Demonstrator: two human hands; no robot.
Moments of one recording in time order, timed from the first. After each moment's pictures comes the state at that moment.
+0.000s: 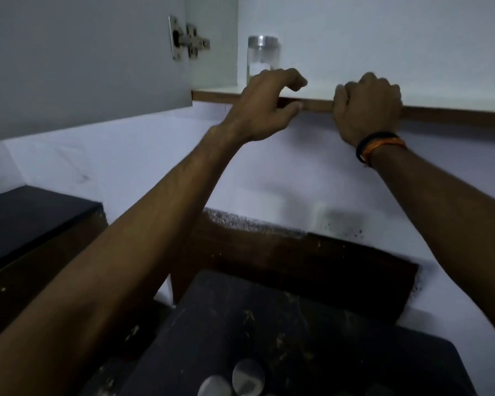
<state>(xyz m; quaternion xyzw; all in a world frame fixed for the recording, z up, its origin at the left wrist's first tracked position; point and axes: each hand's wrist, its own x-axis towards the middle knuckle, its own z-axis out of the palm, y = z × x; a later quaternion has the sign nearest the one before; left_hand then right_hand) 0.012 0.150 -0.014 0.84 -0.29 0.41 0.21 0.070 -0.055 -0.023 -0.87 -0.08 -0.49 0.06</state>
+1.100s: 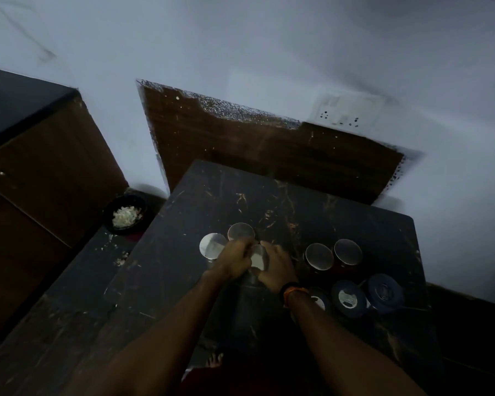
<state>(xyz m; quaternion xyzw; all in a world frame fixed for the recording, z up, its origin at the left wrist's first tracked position) -0.205 0.112 -0.478 0.91 -0.04 -0.10 0.40 -0.198 -0.044 -0.503 -0.94 -0.07 0.19 0.27</state>
